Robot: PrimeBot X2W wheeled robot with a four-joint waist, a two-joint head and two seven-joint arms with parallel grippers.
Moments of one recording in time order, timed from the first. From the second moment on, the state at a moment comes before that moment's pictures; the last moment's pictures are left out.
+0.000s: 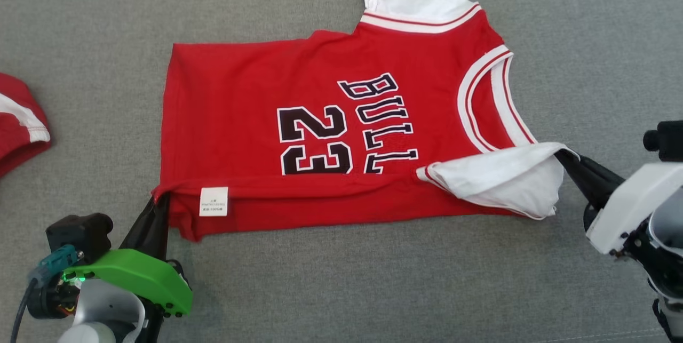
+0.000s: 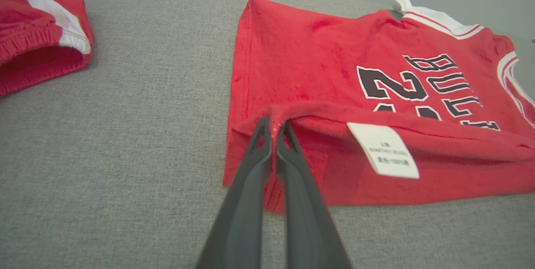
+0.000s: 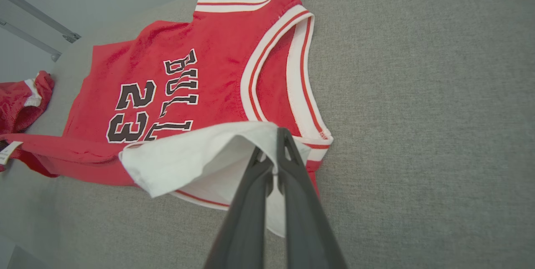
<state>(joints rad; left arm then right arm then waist) -0.03 0.30 -0.16 -0.12 -0.52 0.10 0.20 -0.12 -0.36 -0.02 -0.19 0.70 0.13 0.57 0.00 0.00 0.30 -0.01</state>
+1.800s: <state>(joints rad) -0.07 0.19 -0.14 0.14 -0.35 0.11 -0.26 -0.03 -0.22 0.01 0.08 0.28 0.13 -0.22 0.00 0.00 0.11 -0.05</state>
